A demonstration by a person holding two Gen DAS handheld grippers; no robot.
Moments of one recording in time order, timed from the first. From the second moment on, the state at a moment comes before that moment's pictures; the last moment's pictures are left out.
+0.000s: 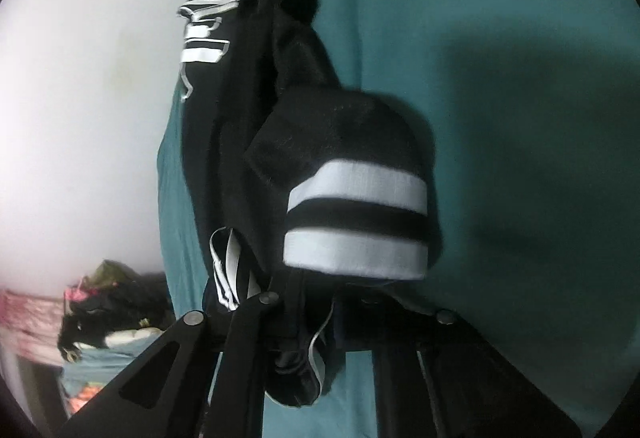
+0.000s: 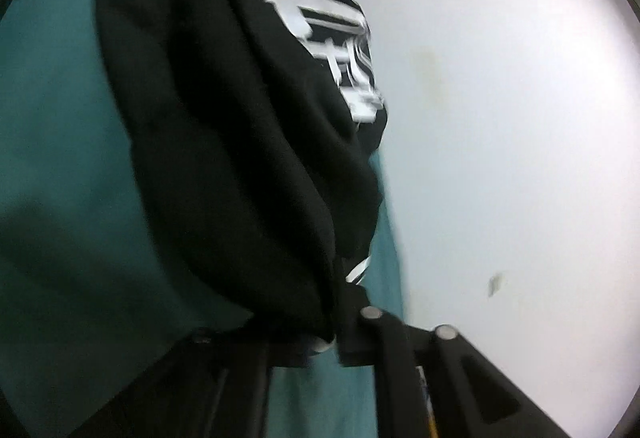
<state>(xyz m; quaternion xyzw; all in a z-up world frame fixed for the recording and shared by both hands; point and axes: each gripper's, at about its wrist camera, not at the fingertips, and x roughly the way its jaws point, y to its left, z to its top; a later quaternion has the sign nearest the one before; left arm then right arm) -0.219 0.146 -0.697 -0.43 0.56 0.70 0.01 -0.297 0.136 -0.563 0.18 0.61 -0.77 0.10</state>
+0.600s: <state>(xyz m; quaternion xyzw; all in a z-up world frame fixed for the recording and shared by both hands) -0.010 0.217 -0.607 -0.44 0.50 0.74 0.09 0.031 0.202 -0.434 0.42 0.44 -0.79 0.09</state>
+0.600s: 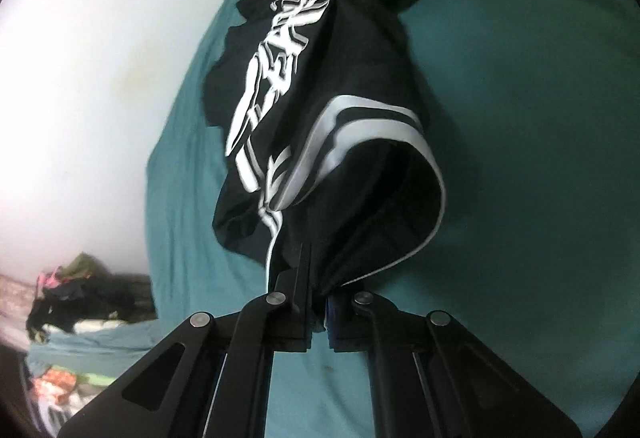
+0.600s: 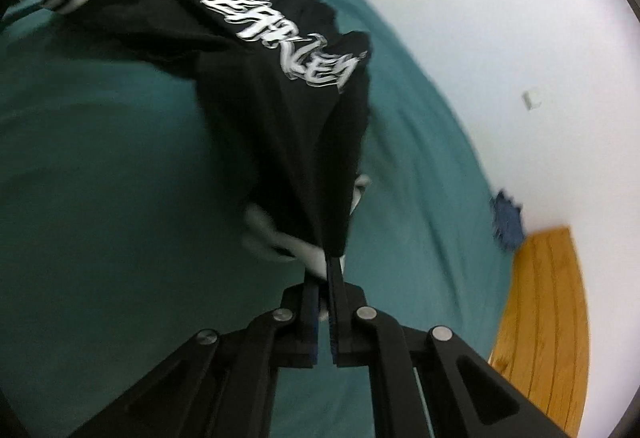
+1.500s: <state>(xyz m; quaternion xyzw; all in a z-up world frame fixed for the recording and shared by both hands) -0.424 0.059 -0.606 -0.65 -0.01 0.76 -0.04 -0.454 0.220 -0.458 0.61 0.03 -0.78 0.13</state>
